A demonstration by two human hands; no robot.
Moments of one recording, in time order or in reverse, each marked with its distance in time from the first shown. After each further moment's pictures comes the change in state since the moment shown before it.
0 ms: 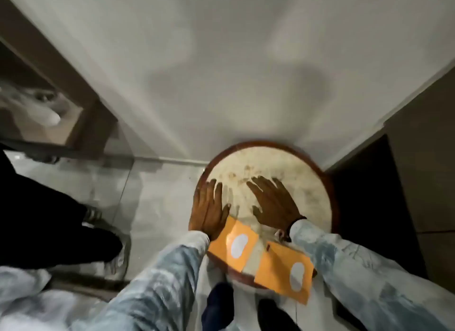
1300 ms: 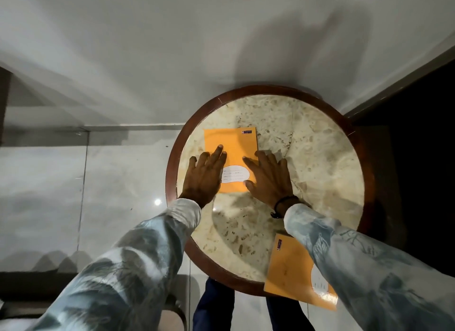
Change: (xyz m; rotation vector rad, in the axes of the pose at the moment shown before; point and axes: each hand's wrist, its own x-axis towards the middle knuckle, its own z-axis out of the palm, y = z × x) left_hand 0.177 -0.028 0.178 0.149 -0.276 0.240; right_hand 0.098 0.067 0.207 0.015 -0.139 0.315
